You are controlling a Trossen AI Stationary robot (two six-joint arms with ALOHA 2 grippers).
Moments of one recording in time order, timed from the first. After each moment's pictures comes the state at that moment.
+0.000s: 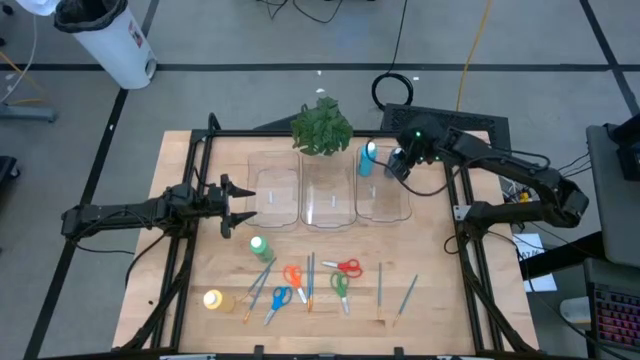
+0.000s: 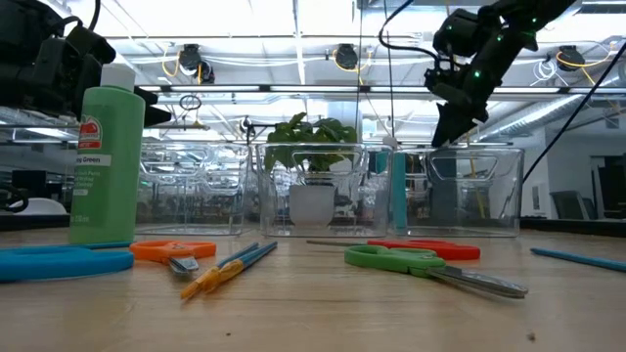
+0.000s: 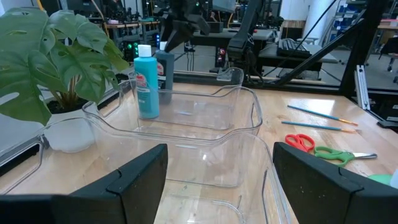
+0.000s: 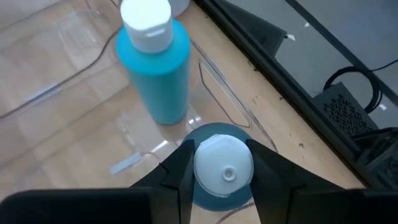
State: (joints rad) left arm 0.14 0.20 0.02 0.11 0.03 -0.03; right arm -0.67 1.15 0.87 -0.57 0.05 -0.05
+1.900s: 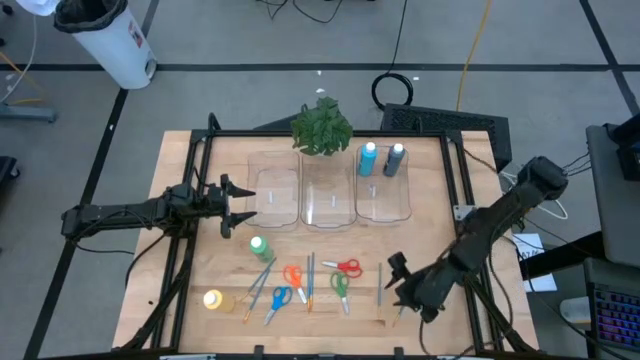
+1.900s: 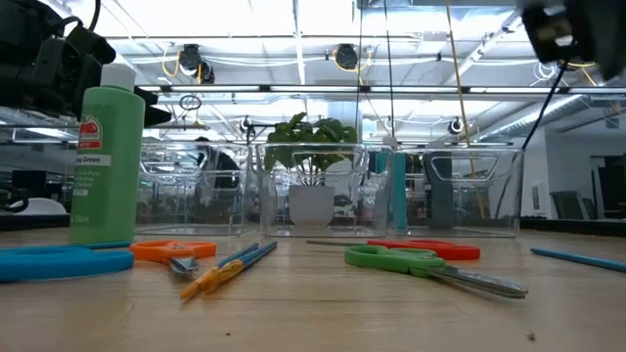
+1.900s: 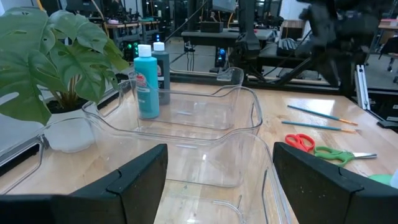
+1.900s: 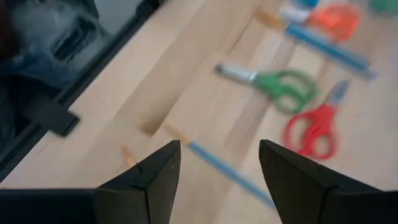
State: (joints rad) left arm 0.14 0.20 0.02 0.11 0.03 -0.03; right arm 0.76 1.35 0.79 -0.29 0.21 0.15
